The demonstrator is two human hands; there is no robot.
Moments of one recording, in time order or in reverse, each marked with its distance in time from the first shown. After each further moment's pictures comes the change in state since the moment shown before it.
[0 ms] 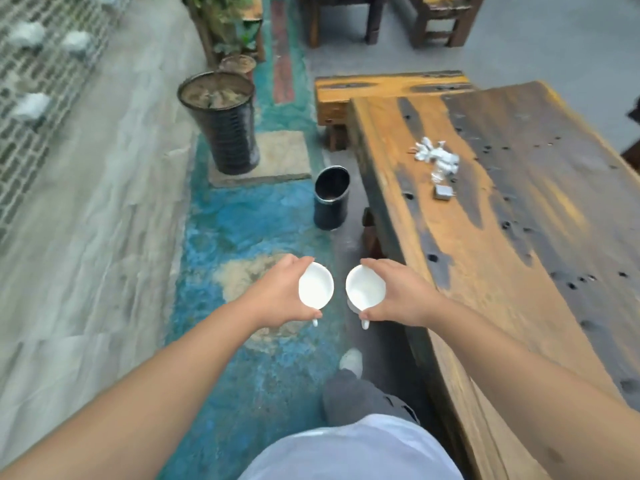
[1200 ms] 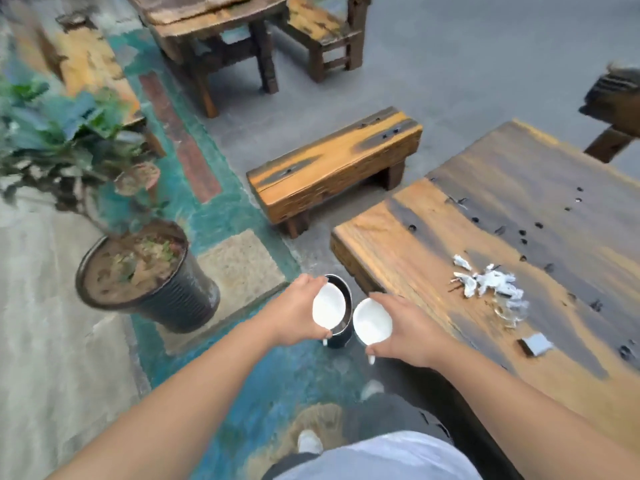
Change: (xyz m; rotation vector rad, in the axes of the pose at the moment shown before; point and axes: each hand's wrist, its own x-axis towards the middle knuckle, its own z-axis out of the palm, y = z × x) left_hand 0.587 -0.083 -0.293 0.204 -0.312 0.360; right_hand 0.481 0.016 -0.205 0.269 0.251 0.376
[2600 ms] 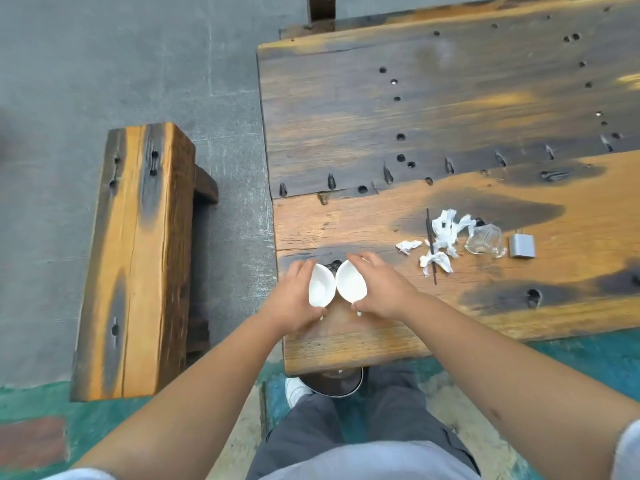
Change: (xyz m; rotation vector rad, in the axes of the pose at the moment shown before) left_hand 0.449 0.030 -0.016 0.355 -0.597 0.613; right_hand 0.244 0.133 -0.049 0.397 0.396 0.856
